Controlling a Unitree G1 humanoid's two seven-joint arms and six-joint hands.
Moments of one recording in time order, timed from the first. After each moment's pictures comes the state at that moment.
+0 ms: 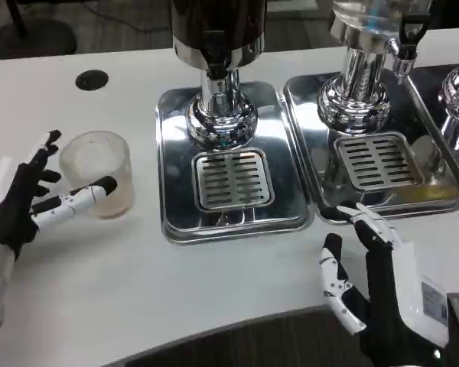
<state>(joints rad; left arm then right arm) -0.39 0.52 -0.03 0.90 0.36 -0.37 0.10 0.28 -0.09 0.32 0.03 -0.74 -0.14 -0.61</state>
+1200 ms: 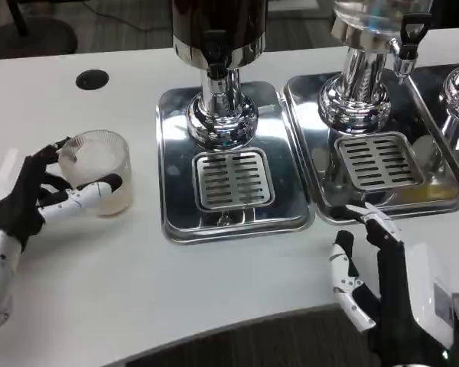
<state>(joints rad) -0.49 0.52 -0.10 1.07 0.37 -0.44 0.19 0.28 -0.09 0.29 0.03 -0.64 -0.18 -0.59</state>
